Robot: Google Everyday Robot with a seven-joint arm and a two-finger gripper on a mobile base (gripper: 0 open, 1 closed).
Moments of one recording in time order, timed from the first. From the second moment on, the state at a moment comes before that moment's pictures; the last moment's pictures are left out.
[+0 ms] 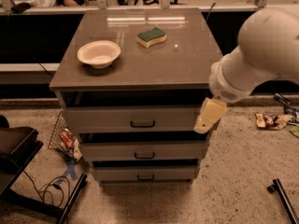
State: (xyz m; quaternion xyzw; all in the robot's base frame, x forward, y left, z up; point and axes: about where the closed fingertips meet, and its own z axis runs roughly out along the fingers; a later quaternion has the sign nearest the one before) arm 0.517 -0.162 0.850 -0.57 0.79 -0.06 0.23
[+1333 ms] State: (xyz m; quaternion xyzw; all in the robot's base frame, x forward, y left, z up) arm 0.474 -0.133 0.654 -0.58 0.77 -0.16 0.19
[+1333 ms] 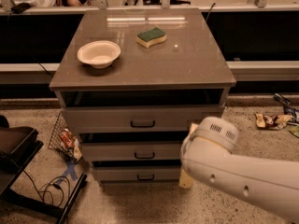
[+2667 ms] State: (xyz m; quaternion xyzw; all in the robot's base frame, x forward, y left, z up) arm 0.463 -0.170 0.548 -0.57 0.79 -0.16 0.14
